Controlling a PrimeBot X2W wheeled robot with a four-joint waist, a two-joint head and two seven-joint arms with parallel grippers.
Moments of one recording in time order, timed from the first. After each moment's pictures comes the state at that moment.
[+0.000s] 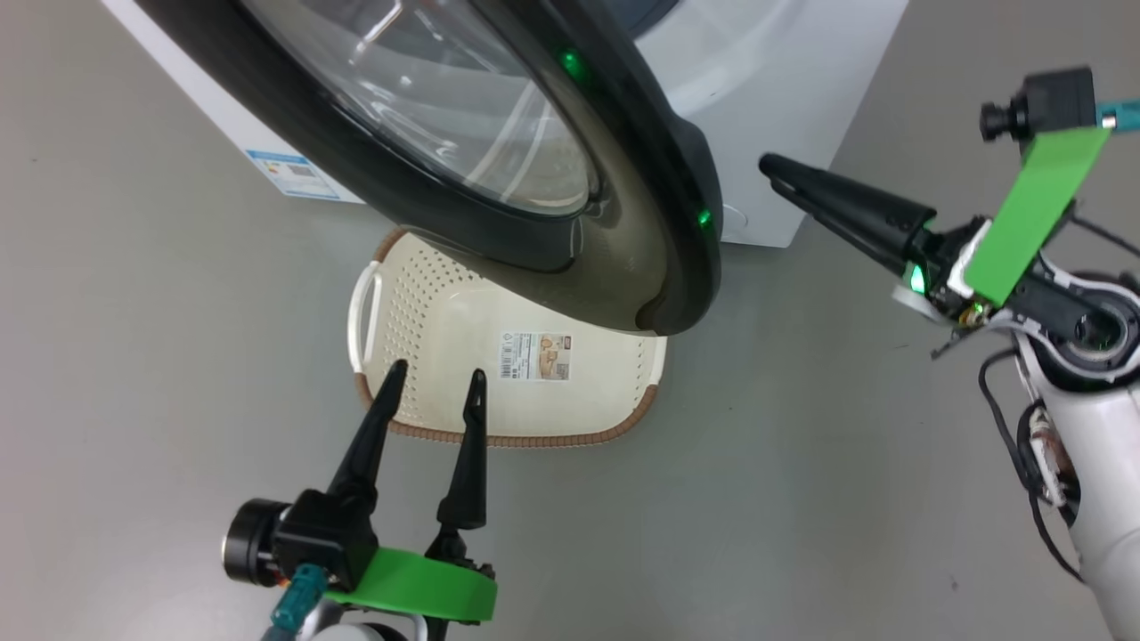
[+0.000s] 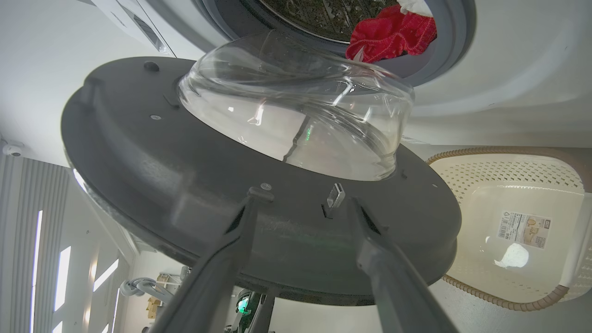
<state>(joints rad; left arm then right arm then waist) -0.22 0.04 -0.31 0.11 -0.23 0.11 -0.25 -0.67 -0.25 0.14 0.27 1.57 0.12 0.73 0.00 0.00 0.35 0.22</state>
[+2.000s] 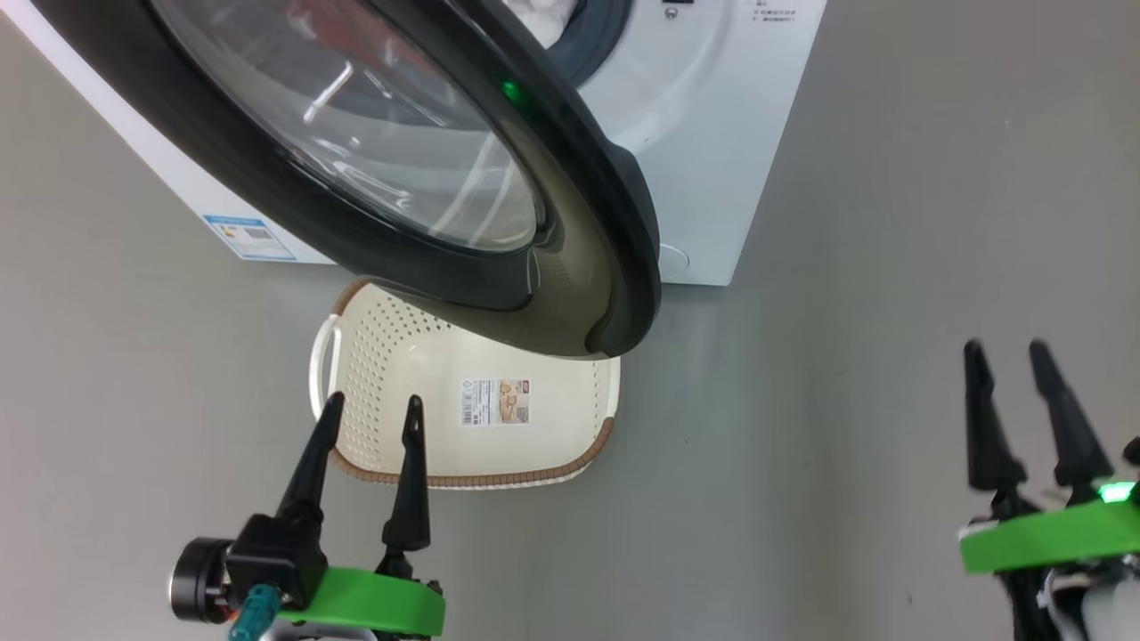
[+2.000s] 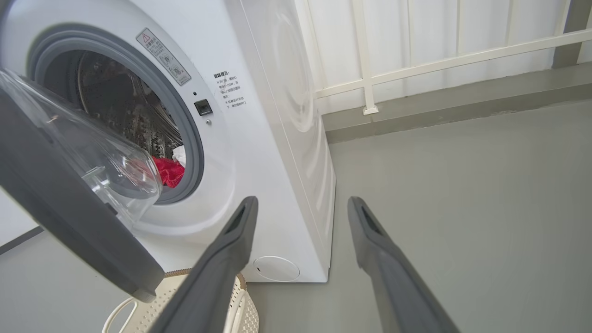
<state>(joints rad) -0.16 0.04 -0.19 0.14 -0.19 0.10 -0.25 -0.08 -0.13 -0.10 0.14 0.49 0.12 -0.26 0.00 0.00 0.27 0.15</state>
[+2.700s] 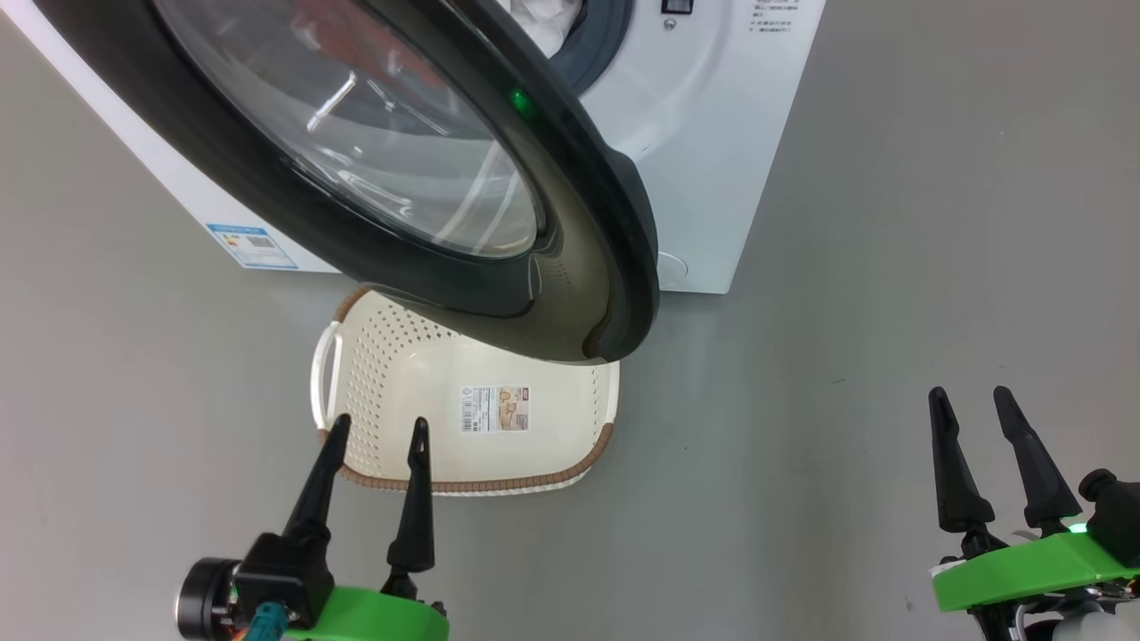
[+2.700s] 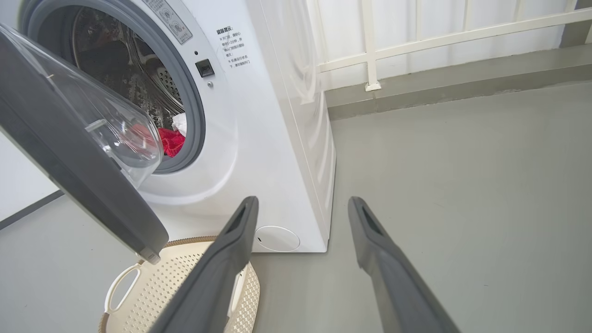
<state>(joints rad) -0.12 0.04 -0.20 0.13 -0.18 0.10 -0.25 -0.02 -0.09 -0.08 0.17 0.43 0.12 -0.26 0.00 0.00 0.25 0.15</state>
